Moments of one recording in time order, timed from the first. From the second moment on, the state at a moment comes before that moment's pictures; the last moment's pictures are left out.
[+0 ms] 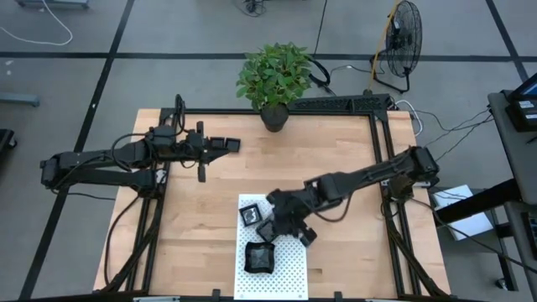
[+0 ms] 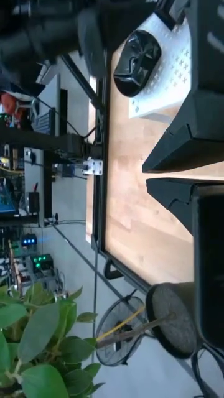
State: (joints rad) left arm 0.22 0.77 0.61 0.02 0.09 0.05; right arm 0.28 1.77 1.56 -0.68 -0.18 -0.37
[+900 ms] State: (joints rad) left arm 0.22 0.77 0.61 0.02 0.09 0.04; right arm 0.41 1.77 1.44 -0.57 0.03 -0.44
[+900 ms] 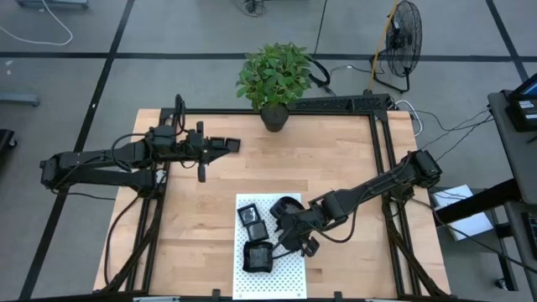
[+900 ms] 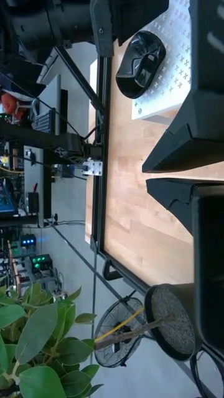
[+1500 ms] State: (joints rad) left arm 0.22 0.77 0.61 0.02 0.09 0.04; right arm 0.46 1.58 1.44 -0.44 0.21 -0.32
